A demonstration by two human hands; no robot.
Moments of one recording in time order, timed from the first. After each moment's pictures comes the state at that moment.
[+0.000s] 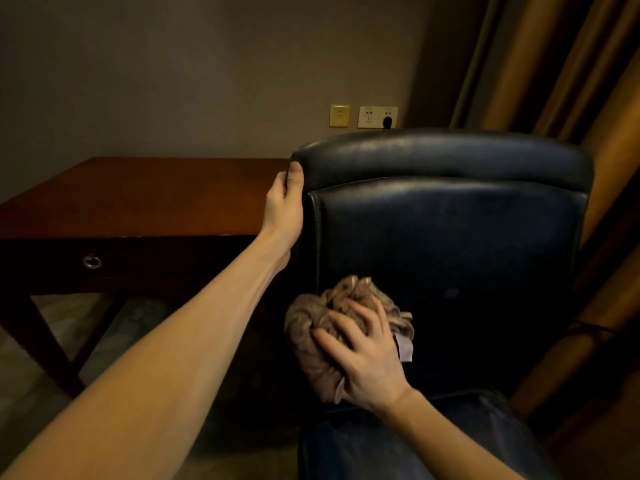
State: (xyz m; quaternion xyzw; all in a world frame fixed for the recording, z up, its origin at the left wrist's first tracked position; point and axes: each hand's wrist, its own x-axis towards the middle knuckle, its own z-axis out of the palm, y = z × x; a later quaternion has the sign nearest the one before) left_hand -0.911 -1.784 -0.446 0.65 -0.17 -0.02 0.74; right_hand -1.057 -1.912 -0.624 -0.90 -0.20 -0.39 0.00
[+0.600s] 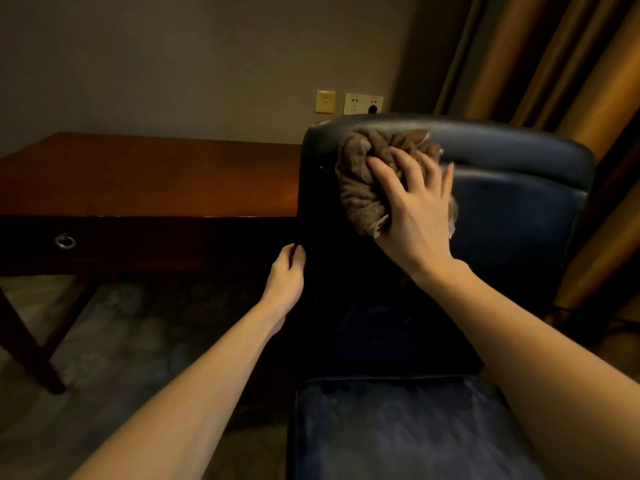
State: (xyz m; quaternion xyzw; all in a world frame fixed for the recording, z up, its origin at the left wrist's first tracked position) left_hand -0.945 -1.780 -0.567 0.69 -0.14 -0.18 0.68; right_hand -1.026 -1.967 -0.463 -0.90 0.02 -0.42 -0.04
